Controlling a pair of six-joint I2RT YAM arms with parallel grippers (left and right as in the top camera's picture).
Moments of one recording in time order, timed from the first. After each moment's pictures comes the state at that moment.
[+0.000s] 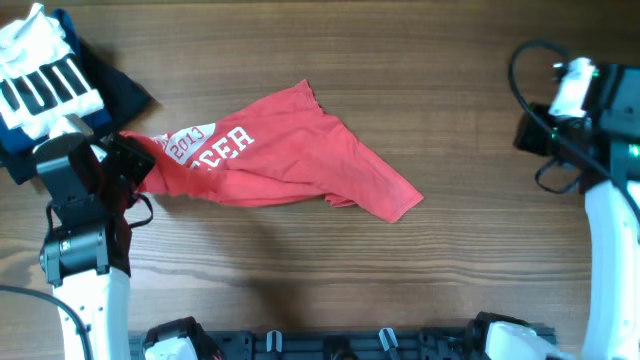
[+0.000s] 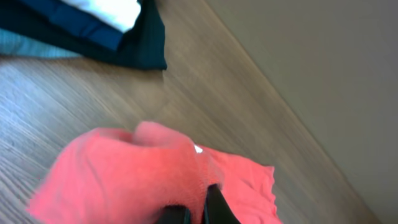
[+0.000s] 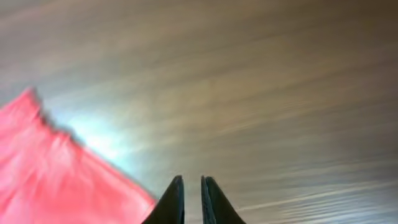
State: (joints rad) left arm 0.27 0.99 0.87 -0.52 0.12 -0.67; right arm -0.21 1.33 1.31 -0.98 -0.18 0.07
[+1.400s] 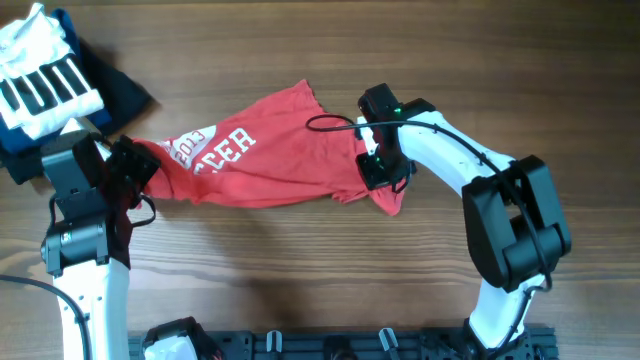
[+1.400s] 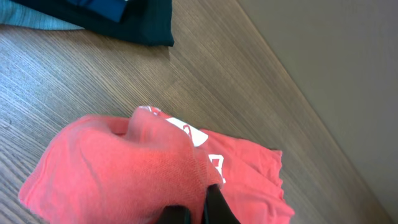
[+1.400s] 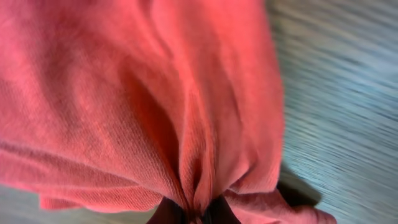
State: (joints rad) left arm 0.27 1.03 0.87 -0.56 0.15 -0.67; right arm 0.42 1.99 1.31 -0.89 -0.07 0.11
